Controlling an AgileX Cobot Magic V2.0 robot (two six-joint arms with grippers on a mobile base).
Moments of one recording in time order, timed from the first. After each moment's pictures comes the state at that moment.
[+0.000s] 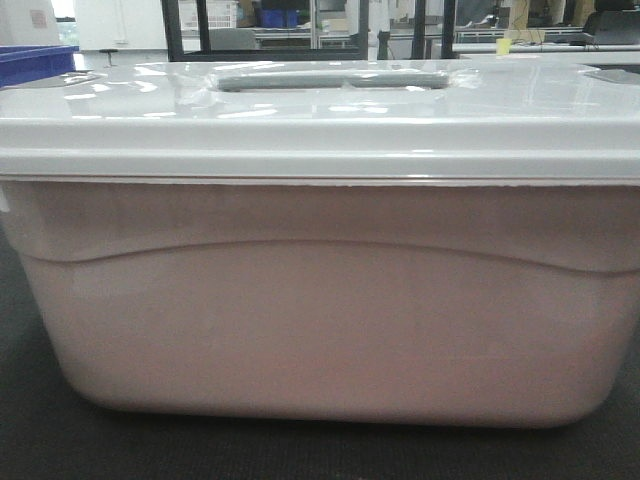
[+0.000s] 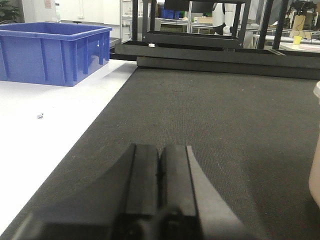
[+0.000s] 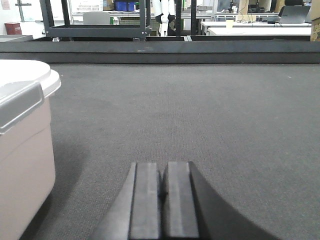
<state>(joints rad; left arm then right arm) -0.01 -0.01 0.03 -0.11 0.01 0.06 -0.02 -0.01 0.03 0.05 0.05 0.01</state>
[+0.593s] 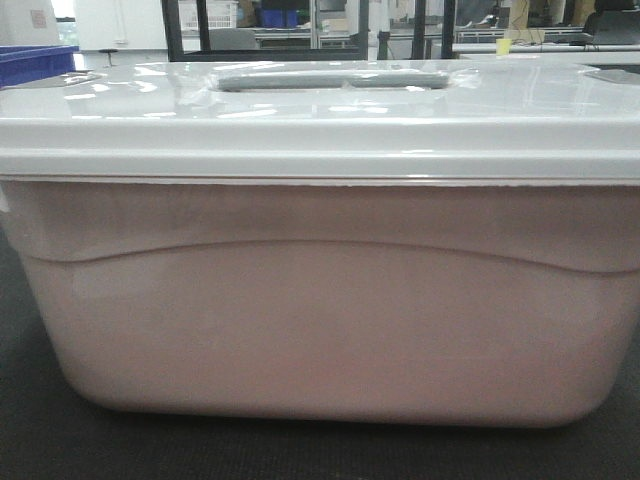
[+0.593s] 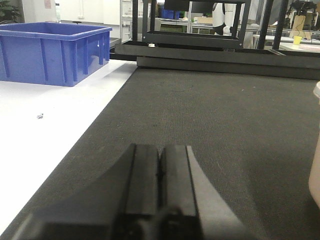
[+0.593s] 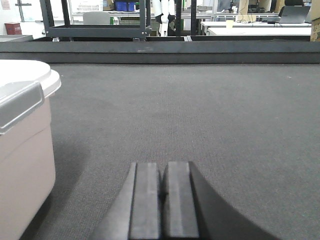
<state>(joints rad) -0.01 -0.01 0.03 -0.11 0.01 0.06 -0.02 -0.01 0.03 0.05 0.05 0.01</state>
